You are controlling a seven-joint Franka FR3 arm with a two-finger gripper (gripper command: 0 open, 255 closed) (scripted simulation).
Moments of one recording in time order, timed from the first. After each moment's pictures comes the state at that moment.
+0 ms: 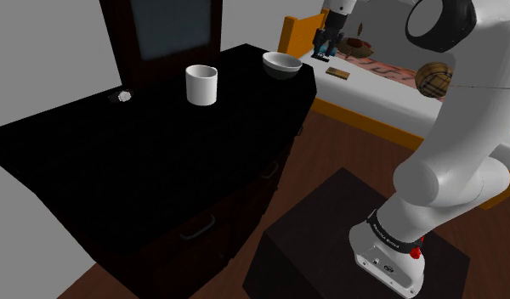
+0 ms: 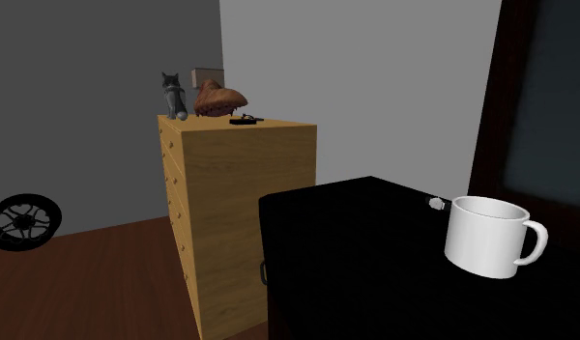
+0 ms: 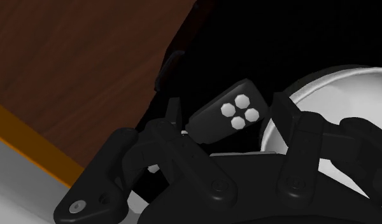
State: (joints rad) arm -0.49 0.41 -0.06 -1.29 0.07 1.72 -0.33
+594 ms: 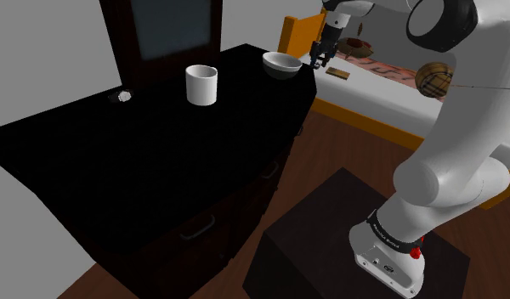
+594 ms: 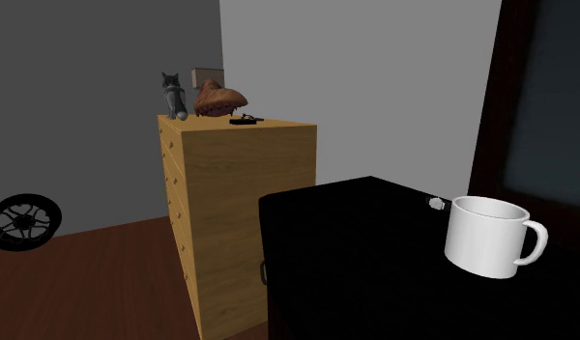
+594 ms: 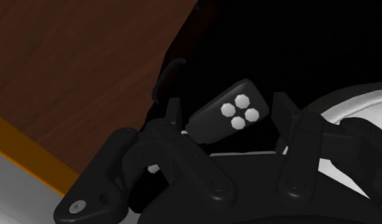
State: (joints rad) arm -0.49 0.40 -0.06 -1.42 0.07 1.85 -0.34
